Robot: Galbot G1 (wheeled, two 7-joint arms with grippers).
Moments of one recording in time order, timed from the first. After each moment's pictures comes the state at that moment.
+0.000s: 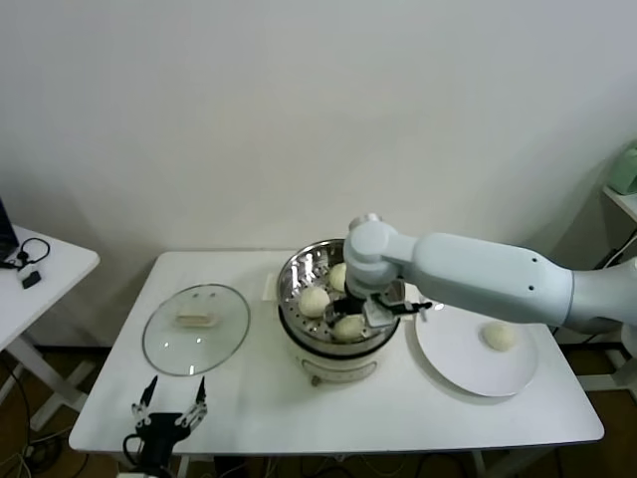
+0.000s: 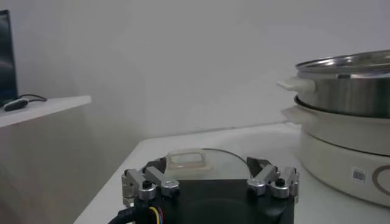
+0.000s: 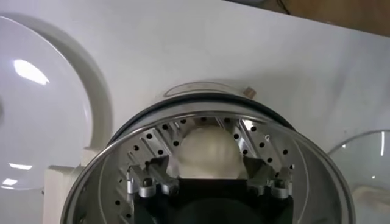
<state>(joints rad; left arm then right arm) 1.75 -1.47 -0.66 -1.99 -0.04 -0.07 -0.01 0.36 1.03 -1.12 1.60 -0.51 0.58 -1.19</state>
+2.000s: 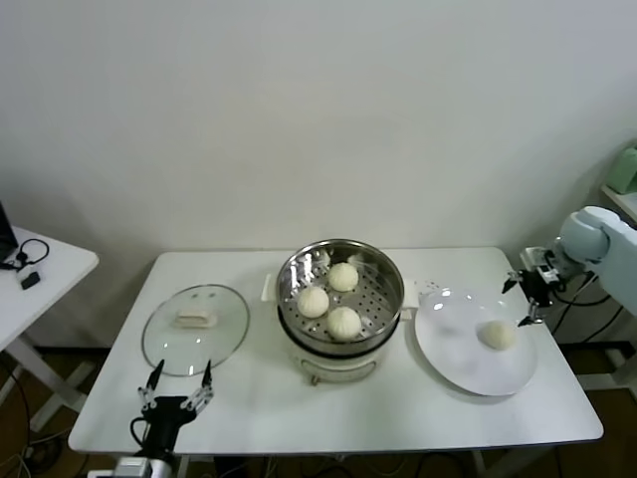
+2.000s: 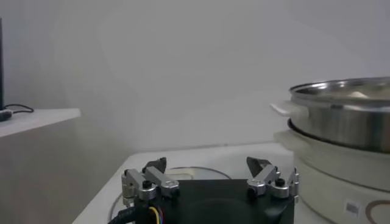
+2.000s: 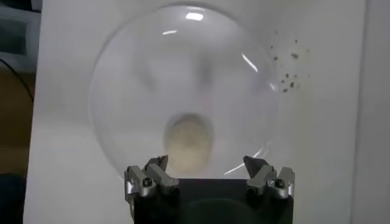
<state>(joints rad) 1.71 -1.46 -0.64 -2.02 -0.08 -0.05 -0.01 0.15 0.61 -0.88 0.98 -0.06 0.05 -1.20</state>
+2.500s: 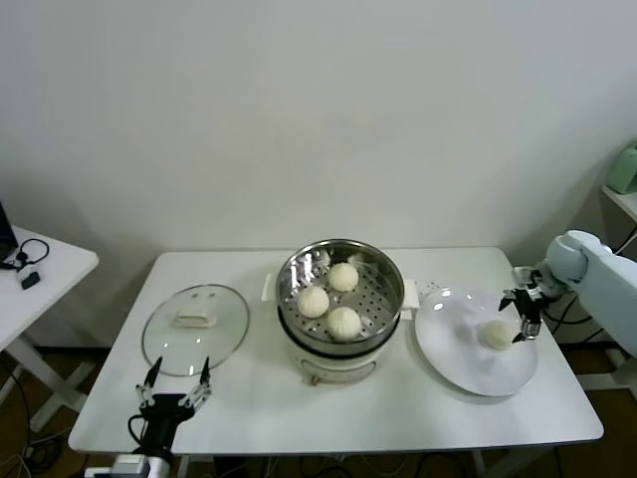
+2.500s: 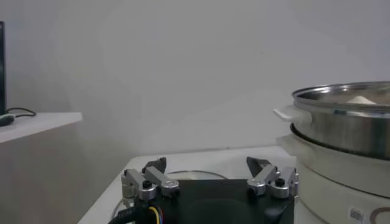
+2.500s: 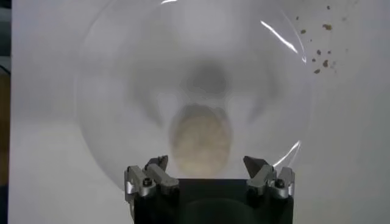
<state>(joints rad) 1.71 -1.45 -0.65 -2.02 -0.08 -0.04 -0.01 0.01 0.72 -0.74 0.83 -0.15 0.07 -1.19</state>
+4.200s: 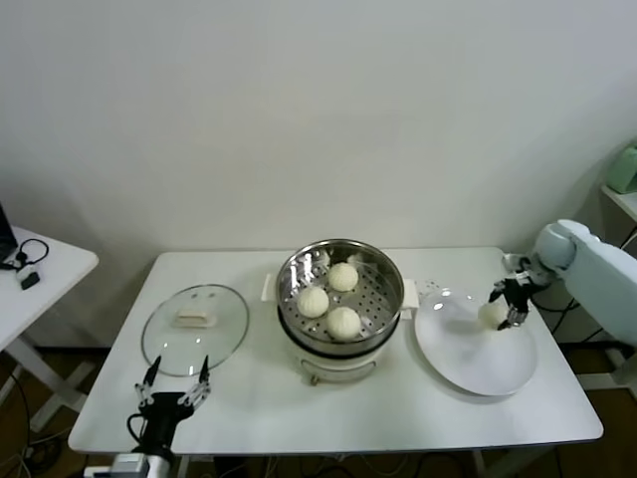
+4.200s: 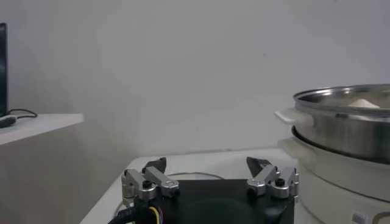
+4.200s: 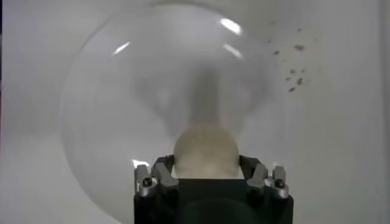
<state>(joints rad) 1.70 -1.46 -0.65 -2.03 -0.08 -0.04 -0.01 0.15 0.76 -0.85 0.80 -0.02 0.03 -1.22</state>
